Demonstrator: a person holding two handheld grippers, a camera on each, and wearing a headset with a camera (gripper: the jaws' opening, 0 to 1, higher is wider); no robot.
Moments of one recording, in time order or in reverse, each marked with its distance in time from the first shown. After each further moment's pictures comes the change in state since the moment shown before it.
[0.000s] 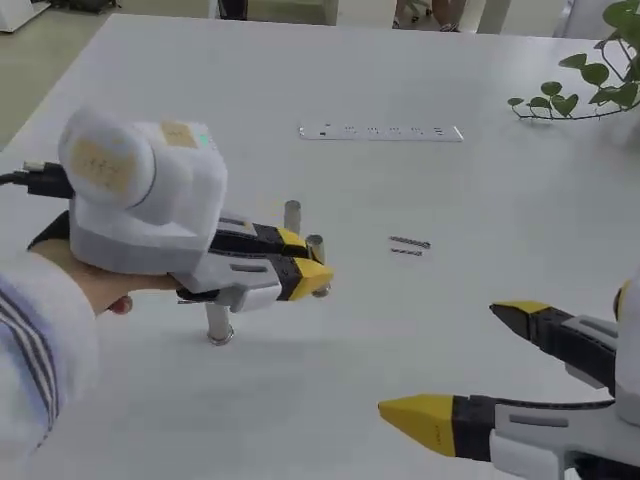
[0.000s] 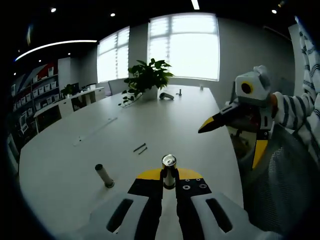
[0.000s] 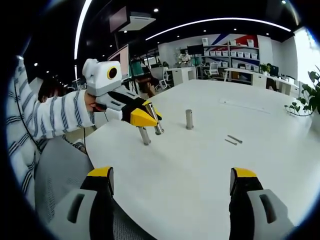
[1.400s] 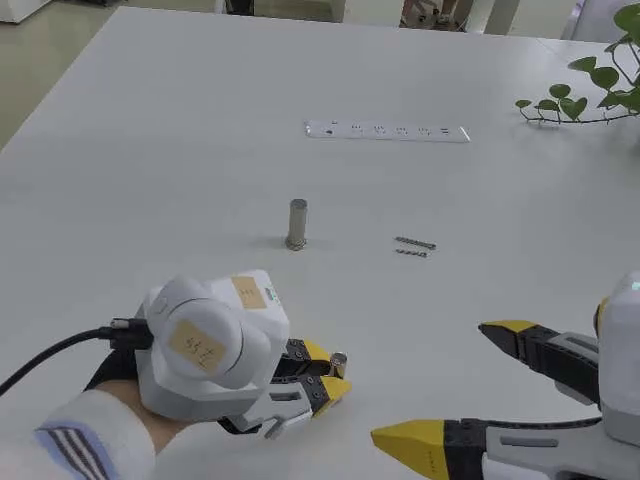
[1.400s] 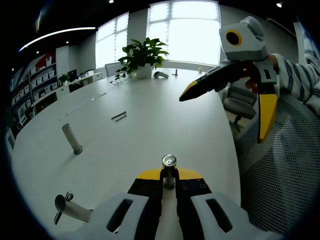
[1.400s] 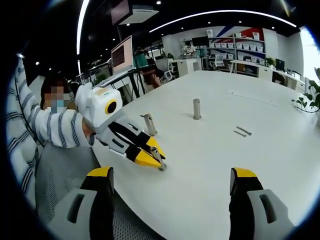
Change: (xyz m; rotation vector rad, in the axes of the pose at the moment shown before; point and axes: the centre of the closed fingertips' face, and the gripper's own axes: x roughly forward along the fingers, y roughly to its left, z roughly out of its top) left arm 0.029 -0.044 -0.078 -0.031 0.118 0.000; right arm 0.010 0.013 -0.015 0.000 0.080 0.051
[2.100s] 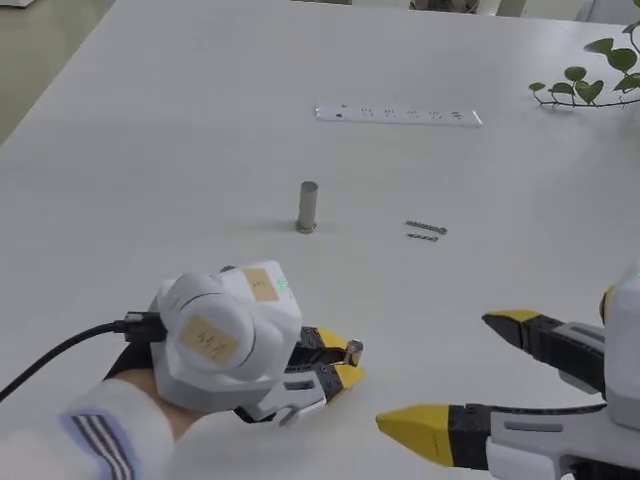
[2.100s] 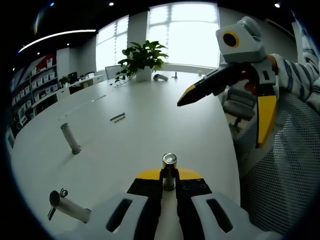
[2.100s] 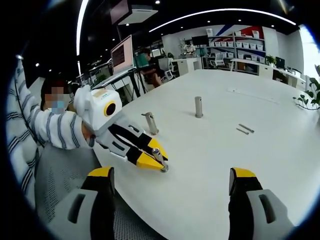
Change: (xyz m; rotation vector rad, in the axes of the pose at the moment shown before) left arm 0.003 -0.005 -0.001 -0.005 -0.030 0.005; right arm 0.004 0.003 -0.004 0.013 0.002 0.008
